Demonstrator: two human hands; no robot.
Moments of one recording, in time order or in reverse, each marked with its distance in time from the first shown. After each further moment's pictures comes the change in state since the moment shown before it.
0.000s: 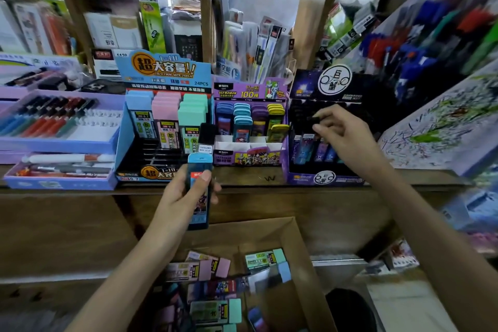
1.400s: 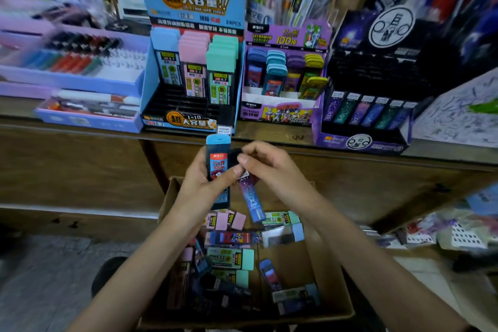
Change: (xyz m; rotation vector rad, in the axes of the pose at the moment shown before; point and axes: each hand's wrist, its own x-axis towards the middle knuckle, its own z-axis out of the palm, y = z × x) left_hand -0.034 -0.038 -0.009 -0.097 0.059 -0.070; right_hand -0.082 -0.051 0.149 0.568 -0.466 0.215
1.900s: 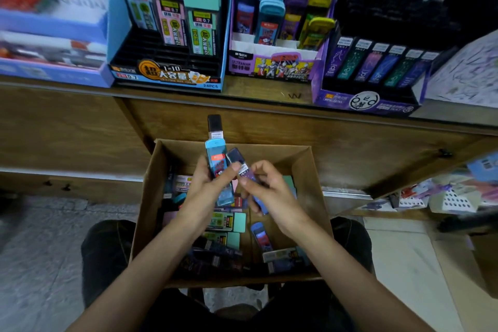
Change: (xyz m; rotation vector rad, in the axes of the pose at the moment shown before) left_hand -0.027 -0.085 0.008 -0.058 0.134 -0.327; right_hand -0.058 0.096 0.016 0.279 0.070 0.347
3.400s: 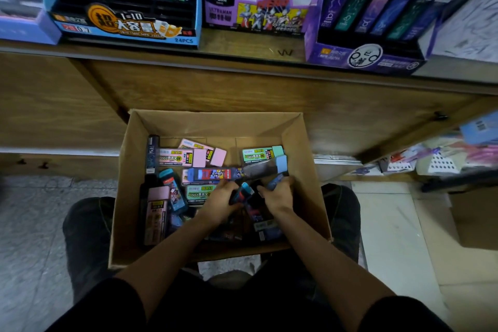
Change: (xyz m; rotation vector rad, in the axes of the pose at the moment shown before) left_hand 0.020 -0.143 -0.018 1.160 -0.405 -0.051; right_hand 0.013 0.146 -0.040 -0.394 0.644 0.543
